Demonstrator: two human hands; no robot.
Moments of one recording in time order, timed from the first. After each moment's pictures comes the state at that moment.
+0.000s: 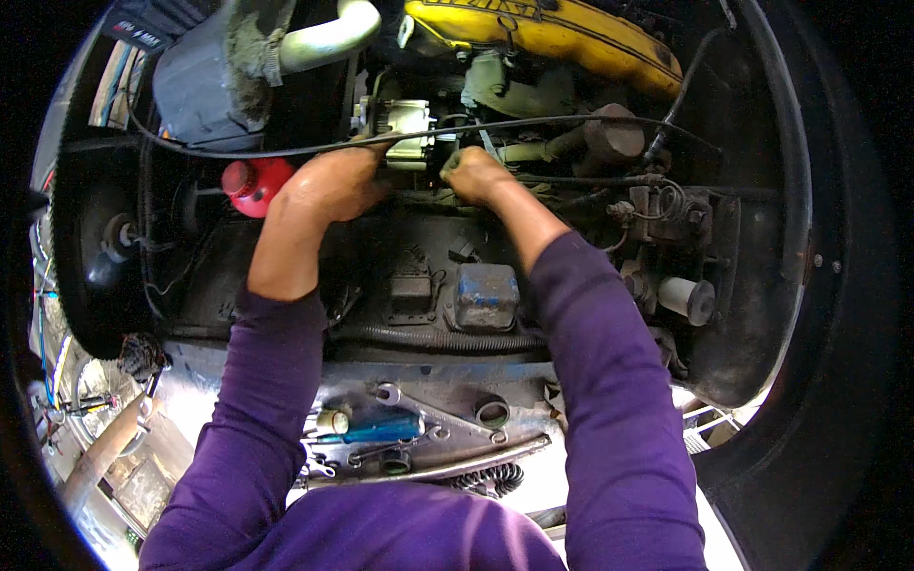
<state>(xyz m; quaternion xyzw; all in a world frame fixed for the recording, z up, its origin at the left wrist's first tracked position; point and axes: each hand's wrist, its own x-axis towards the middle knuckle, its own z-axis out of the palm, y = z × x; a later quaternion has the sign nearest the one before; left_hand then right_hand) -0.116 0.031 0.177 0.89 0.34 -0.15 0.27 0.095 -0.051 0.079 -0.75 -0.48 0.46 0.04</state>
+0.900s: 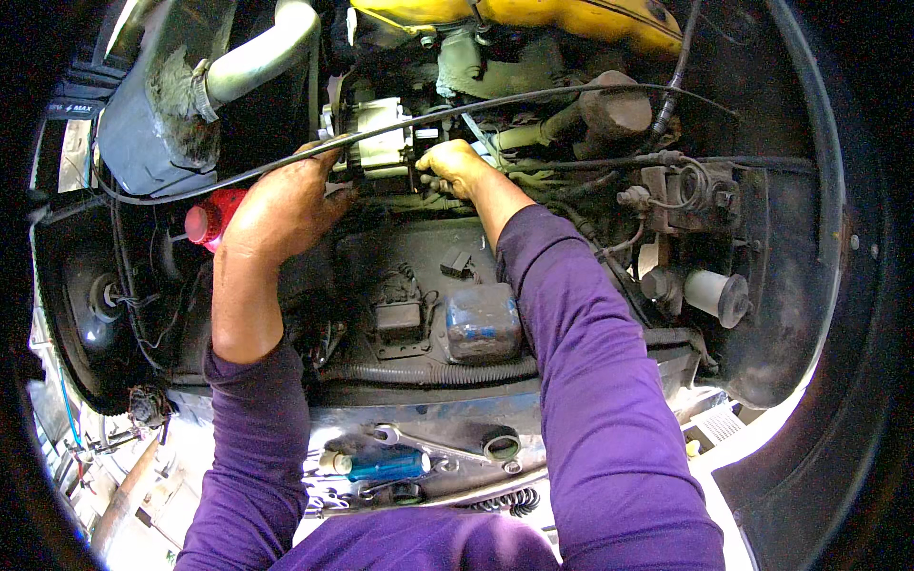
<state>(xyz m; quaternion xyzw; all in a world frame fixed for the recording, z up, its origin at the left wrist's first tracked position) -0.122 0.033 0.177 0.92 0.32 -0.07 0.21 0.090 -0.033 -0.025 -0.69 -0.03 0.63 0.35</state>
